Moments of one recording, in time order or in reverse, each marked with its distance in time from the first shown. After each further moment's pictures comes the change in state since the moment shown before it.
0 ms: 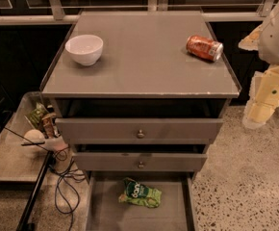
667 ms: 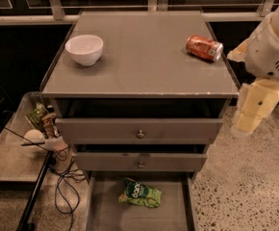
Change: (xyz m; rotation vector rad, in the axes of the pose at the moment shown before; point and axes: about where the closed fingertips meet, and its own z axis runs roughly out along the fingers) arm -0.007 0.009 0.023 -0.029 -0.026 -0.011
